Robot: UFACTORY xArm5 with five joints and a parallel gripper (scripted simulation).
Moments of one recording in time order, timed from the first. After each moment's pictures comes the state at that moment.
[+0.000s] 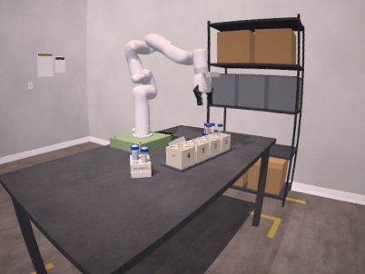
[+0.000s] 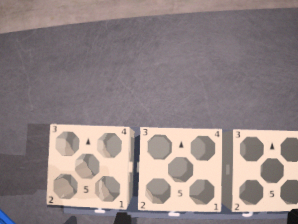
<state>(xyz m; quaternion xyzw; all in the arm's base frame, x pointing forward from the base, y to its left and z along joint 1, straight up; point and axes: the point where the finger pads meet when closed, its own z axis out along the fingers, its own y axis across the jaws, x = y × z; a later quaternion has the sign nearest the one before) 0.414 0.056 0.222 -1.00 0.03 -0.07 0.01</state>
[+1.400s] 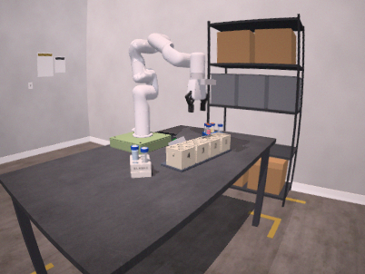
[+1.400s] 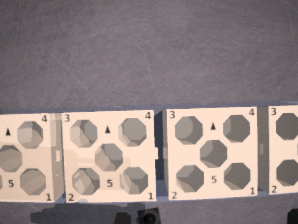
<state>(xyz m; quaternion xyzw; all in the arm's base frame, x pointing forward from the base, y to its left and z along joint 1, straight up) 0.411 -0.017 0.192 -1.00 0.06 0.00 0.00</state>
